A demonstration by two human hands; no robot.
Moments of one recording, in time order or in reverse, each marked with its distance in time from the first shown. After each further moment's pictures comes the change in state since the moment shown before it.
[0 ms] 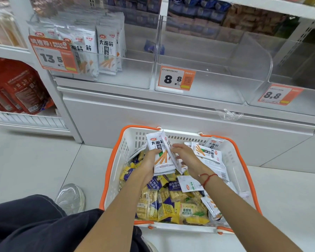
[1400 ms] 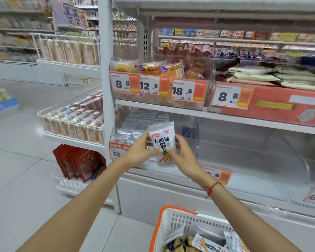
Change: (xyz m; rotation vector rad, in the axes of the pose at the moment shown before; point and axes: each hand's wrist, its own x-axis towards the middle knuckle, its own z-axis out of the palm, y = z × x) left_hand -0.138 0.312 -0.089 0.723 0.103 0.842; right_hand -0.025 -0.279 0.073 -0.194 -0.082 -0.895
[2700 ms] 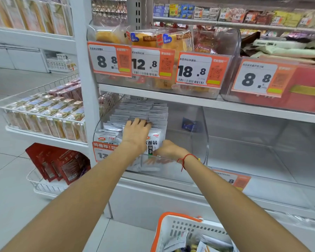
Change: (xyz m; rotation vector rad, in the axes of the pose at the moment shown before) left_hand 0.119 -0.062 0.000 1.357 0.058 0.093; right_hand 0.124 0.081 0.054 -0.305 -0.362 0.547
